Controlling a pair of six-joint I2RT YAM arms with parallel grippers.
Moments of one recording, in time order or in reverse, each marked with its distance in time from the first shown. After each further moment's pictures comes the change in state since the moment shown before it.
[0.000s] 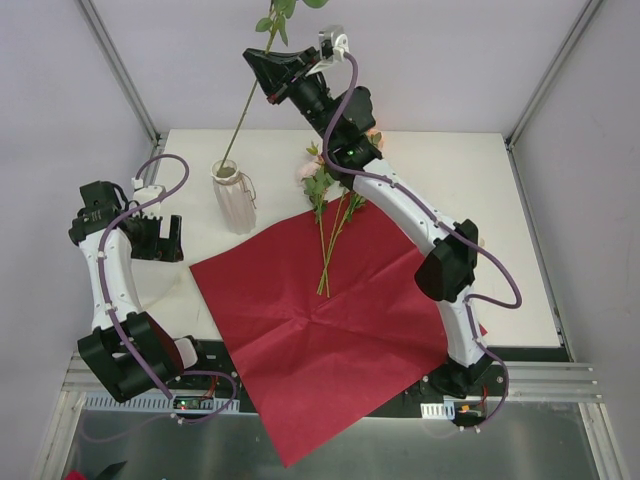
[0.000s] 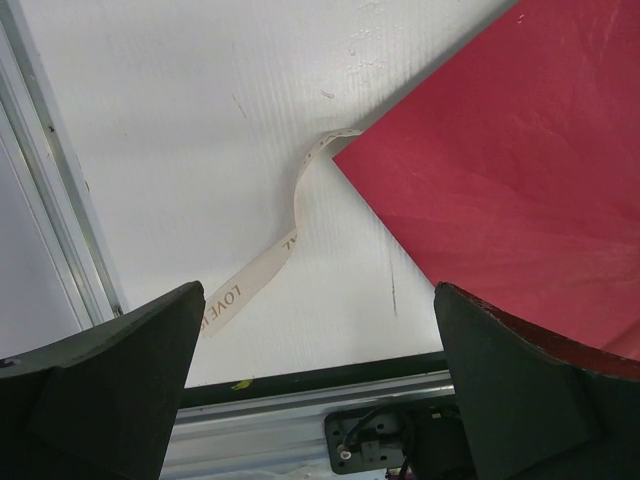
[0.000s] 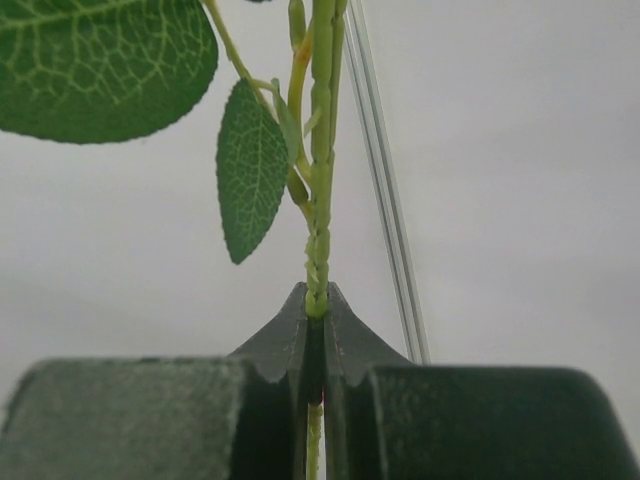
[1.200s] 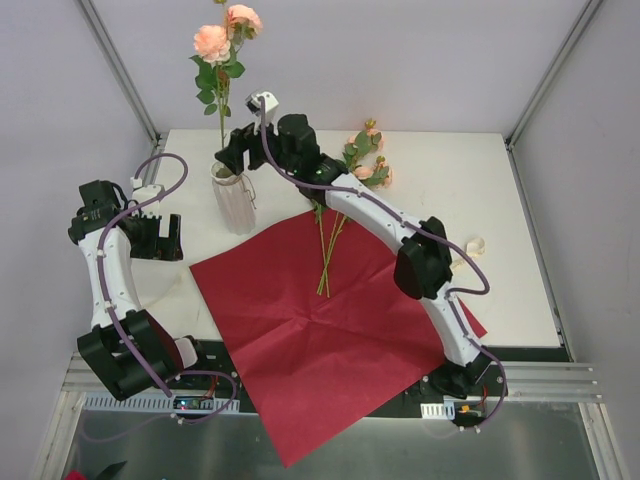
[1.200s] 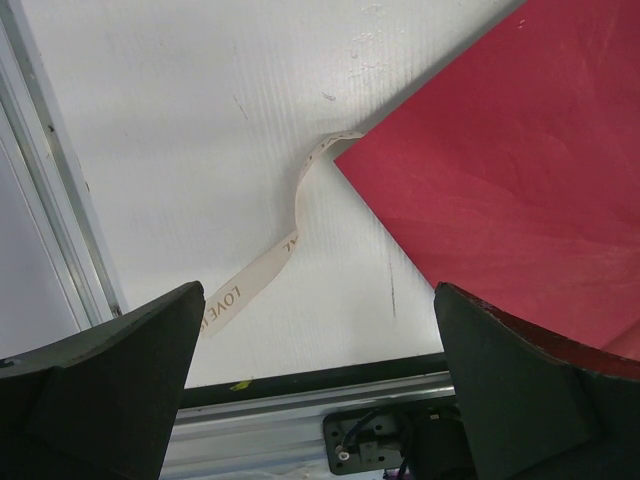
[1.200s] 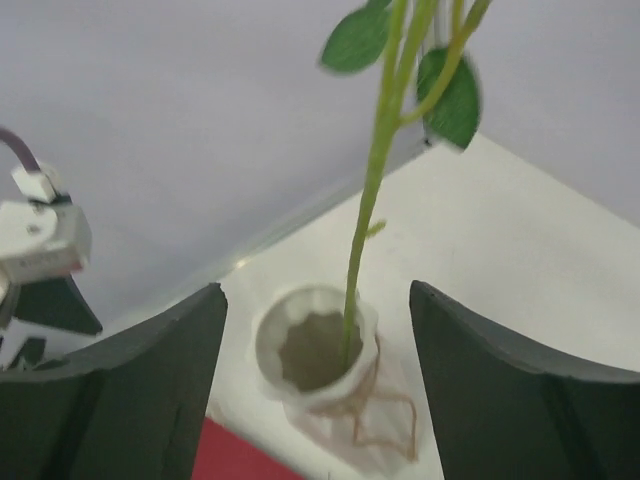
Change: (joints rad) left arm 0.006 0.011 0.008 0.000 0.002 -0.007; right arm 0.073 0.190 0.057 -0.520 -0.087 -0.141
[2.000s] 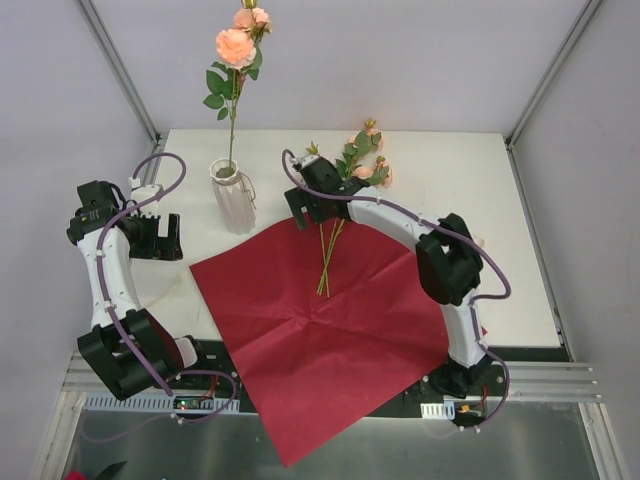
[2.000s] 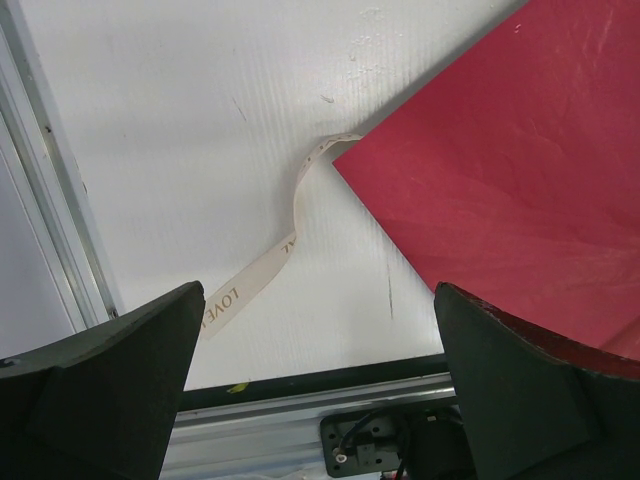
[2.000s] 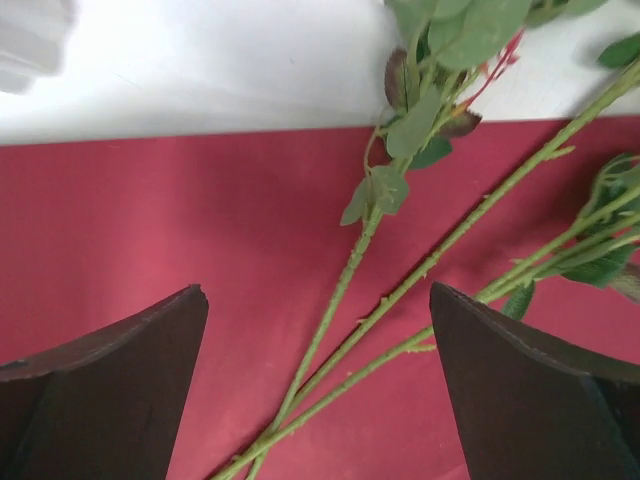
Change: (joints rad) left arm 0.013 0.001 0.000 0.002 0.016 -0.001; right arm -0.069 -0.288 -0.577 -0.567 0.370 -0.070
